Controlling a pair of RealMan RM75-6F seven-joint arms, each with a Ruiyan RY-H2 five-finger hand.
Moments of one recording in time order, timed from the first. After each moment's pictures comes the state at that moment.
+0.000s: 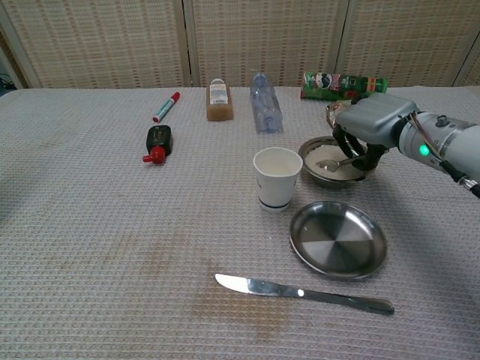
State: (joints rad) left arm -0.36 -1.31 -0.07 -1.22 1.49 1.30 -0.13; right arm 0.87 -1.62 0.13 -1.27 -0.83 0.93 -0.88
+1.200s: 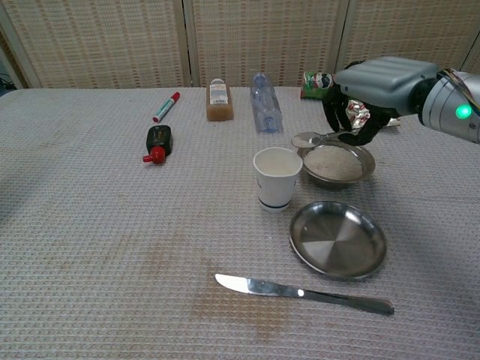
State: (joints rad) left arm -0.37 -1.32 -0.07 -1.19 1.51 1.31 -0.14; right arm 0.82 -1.44 0.16 -1.58 -0.98 1.00 -0.69
